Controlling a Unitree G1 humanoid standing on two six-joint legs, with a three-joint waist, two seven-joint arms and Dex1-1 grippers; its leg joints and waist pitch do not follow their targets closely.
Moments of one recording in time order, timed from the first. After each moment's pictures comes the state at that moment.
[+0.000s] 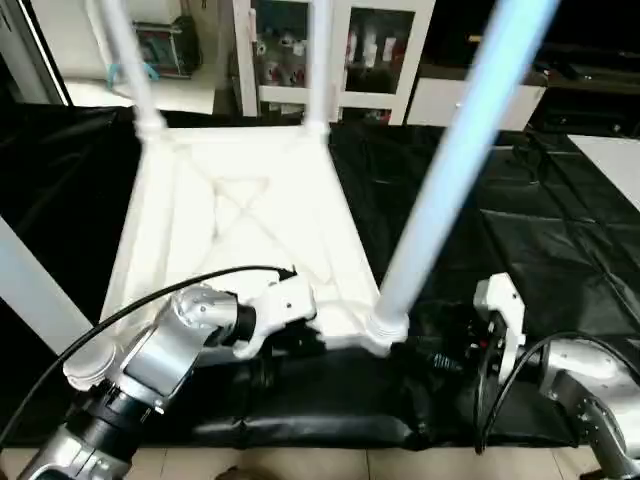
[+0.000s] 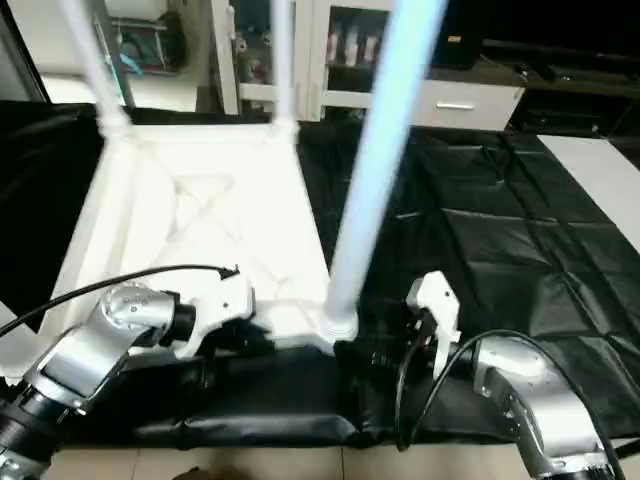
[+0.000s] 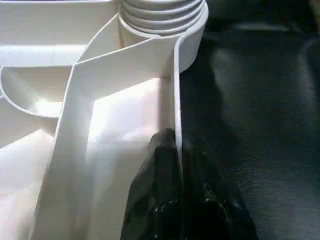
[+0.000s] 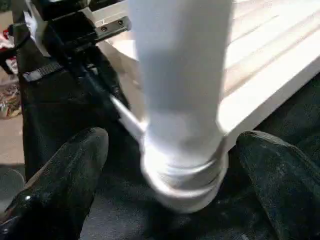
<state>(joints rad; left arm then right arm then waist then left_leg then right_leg) -0.38 0.47 -0.42 0.05 0.03 0.40 -1.16 -0.08 -0.54 0.07 0.01 0.40 0.28 1.03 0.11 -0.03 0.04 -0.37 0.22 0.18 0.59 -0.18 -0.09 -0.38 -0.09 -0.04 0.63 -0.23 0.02</state>
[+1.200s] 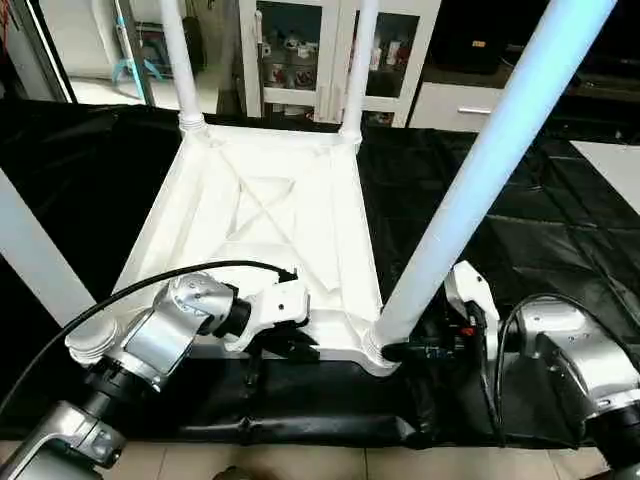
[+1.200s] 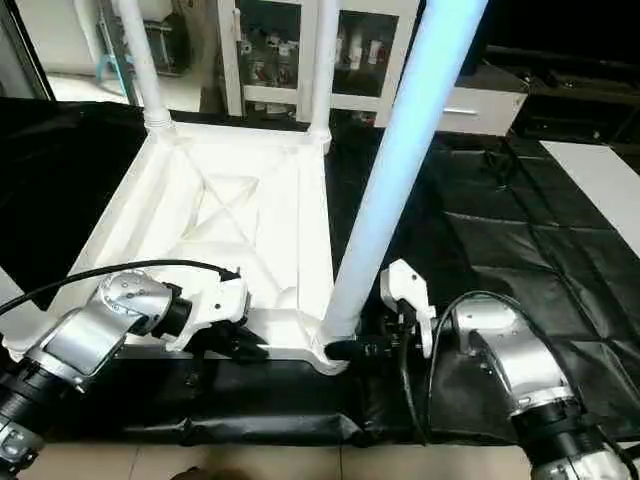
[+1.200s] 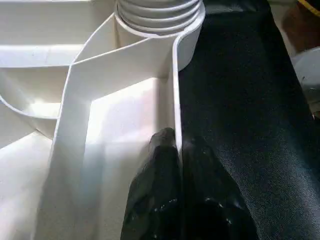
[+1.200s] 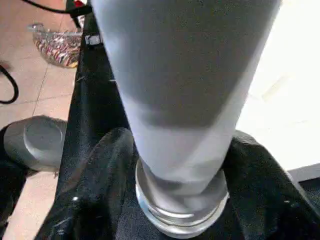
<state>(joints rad) -0.47 0.50 -0.44 0.23 0.01 0.23 -1.30 -0.31 -0.56 0.21 0.24 0.32 0.16 1.32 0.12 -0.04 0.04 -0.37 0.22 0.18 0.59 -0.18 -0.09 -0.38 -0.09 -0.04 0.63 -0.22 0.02</state>
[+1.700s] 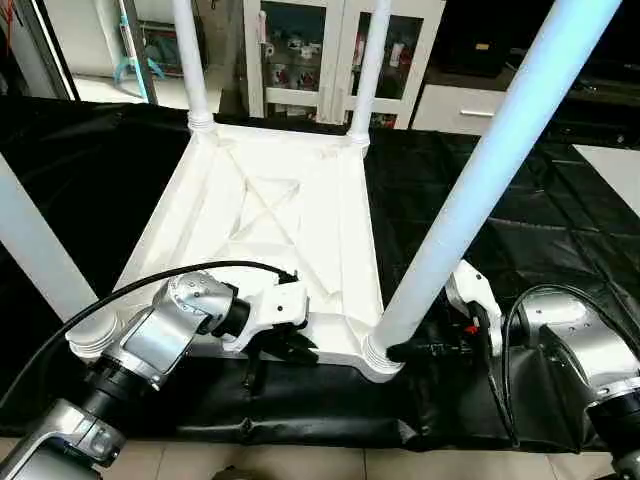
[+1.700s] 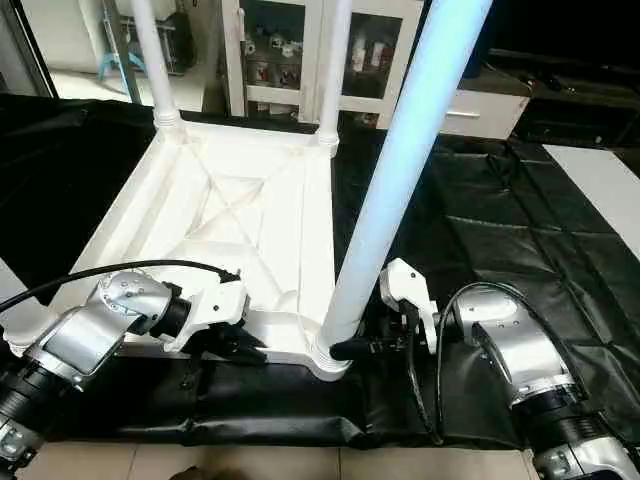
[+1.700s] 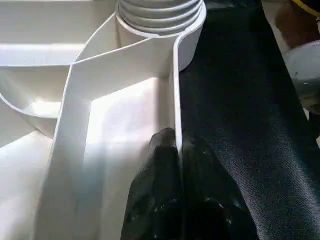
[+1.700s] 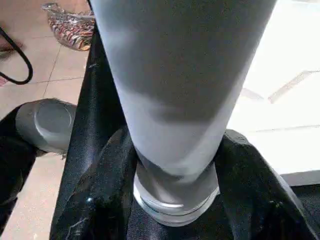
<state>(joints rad) -0.48 0.50 -0.45 0.24 0.02 0.22 -1.32 -0.35 -0.58 0.23 0.29 0.30 0.12 1.38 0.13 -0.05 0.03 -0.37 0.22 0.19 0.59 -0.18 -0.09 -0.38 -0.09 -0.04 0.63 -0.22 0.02</state>
